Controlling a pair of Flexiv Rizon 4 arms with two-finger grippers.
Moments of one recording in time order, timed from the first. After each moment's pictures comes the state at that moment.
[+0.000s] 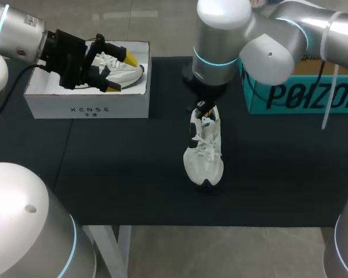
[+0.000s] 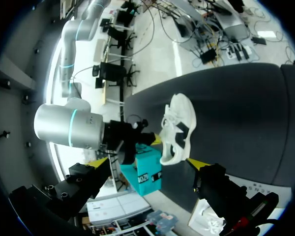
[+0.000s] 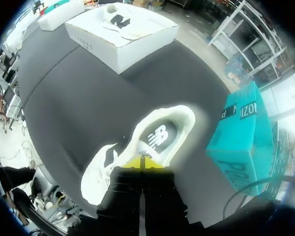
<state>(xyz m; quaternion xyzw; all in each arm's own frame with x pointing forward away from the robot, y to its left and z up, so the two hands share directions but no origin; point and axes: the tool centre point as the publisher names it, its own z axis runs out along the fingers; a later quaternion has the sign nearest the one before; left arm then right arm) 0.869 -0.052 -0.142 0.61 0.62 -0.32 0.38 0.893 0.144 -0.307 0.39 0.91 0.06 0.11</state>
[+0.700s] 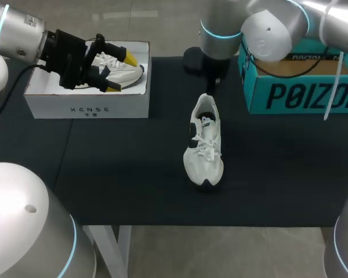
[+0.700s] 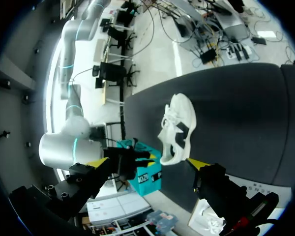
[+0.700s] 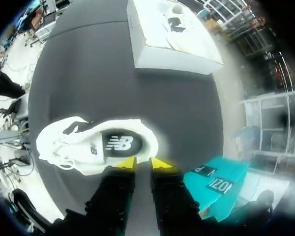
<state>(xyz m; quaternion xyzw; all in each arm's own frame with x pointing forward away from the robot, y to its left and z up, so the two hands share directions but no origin) 0.869 -0.052 -0.142 0.61 0.62 -0.32 0.38 0.979 0.119 -0.297 0.06 0.99 0.01 0.12</state>
